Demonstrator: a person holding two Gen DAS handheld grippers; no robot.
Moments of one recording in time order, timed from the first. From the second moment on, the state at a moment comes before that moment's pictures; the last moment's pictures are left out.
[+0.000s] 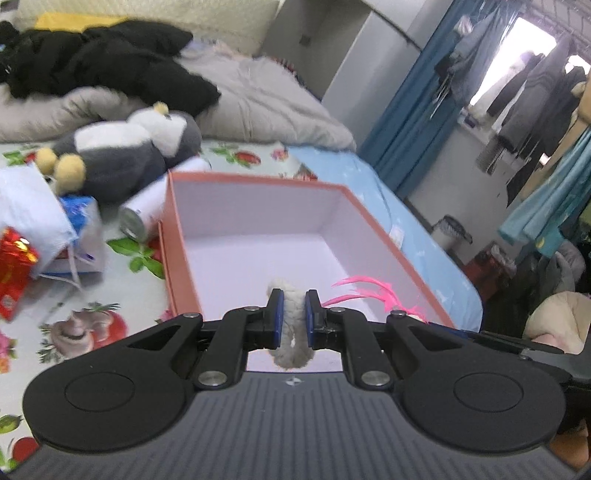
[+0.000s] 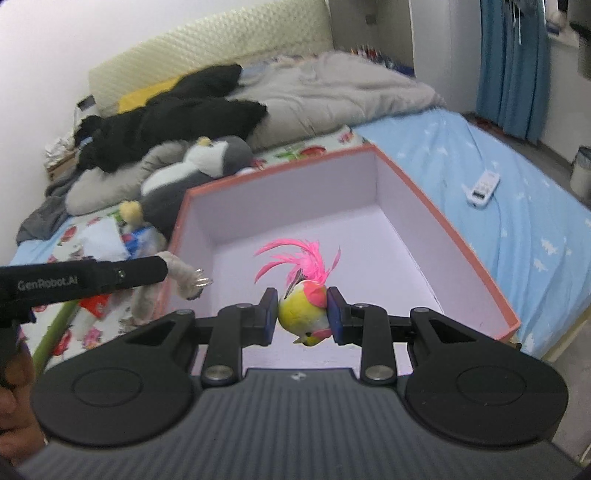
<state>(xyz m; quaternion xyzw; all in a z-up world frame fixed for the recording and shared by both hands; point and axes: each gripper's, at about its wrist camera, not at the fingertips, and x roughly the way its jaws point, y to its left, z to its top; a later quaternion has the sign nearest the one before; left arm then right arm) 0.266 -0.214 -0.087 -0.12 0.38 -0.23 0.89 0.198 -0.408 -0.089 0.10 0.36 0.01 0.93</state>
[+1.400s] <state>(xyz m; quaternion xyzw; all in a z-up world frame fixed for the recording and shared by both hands) 0.187 -0.174 0.015 -0.07 0.40 -0.24 0.88 0.177 -0.370 -0.030 0.09 0.34 0.08 0.93</state>
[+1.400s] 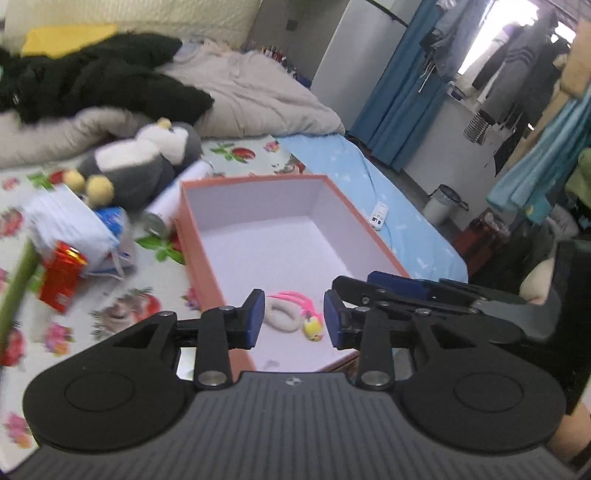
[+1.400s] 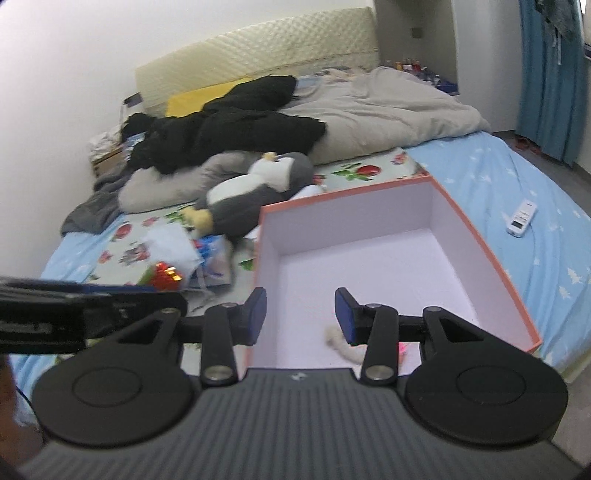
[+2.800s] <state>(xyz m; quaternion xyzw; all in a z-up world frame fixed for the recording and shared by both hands) 0.058 0.049 -0.007 -0.11 0.44 0.04 0.89 0.092 -0.229 -0.029 0.09 0.37 0.23 0.90</state>
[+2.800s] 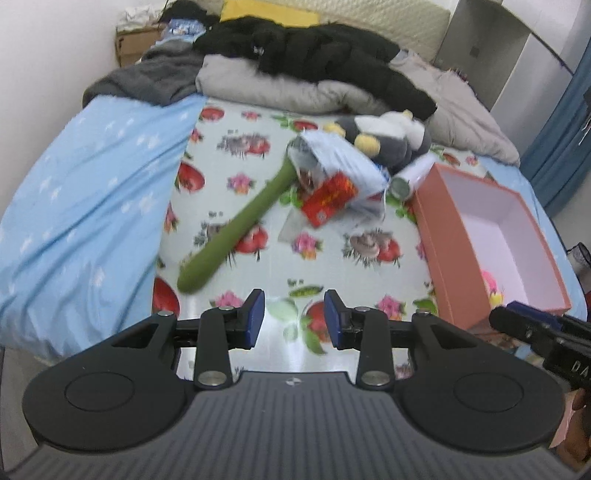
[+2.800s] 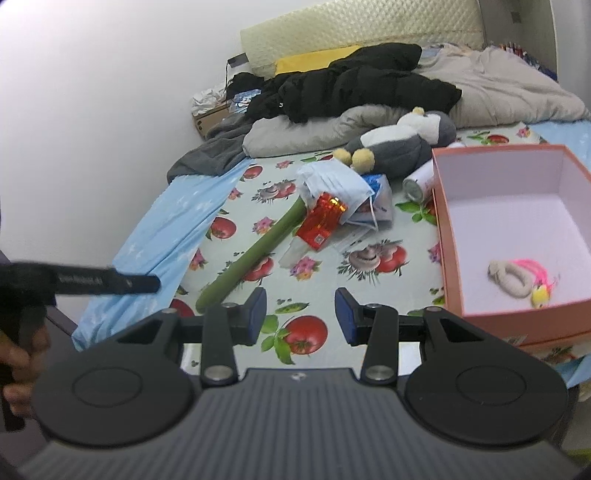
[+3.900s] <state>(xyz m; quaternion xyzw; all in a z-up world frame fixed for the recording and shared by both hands) 0.255 0.070 -0.188 -0.06 0.42 0.01 0.91 0.277 -0.164 -0.152 0.17 0.41 0.20 0.88</state>
